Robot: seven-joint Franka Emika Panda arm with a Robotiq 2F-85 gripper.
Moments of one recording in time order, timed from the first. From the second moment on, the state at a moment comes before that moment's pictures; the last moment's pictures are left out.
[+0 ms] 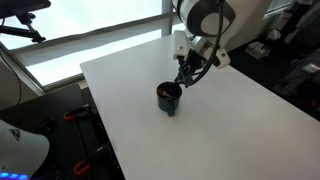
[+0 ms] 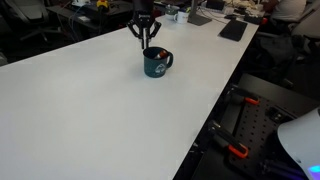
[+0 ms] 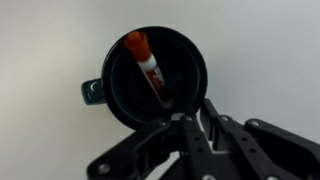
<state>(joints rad) -0.09 0.57 -0.08 -1.81 0.28 2.05 0.30</state>
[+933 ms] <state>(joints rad) -0.09 0.55 -0.08 -1.85 0.28 2.05 0.30</state>
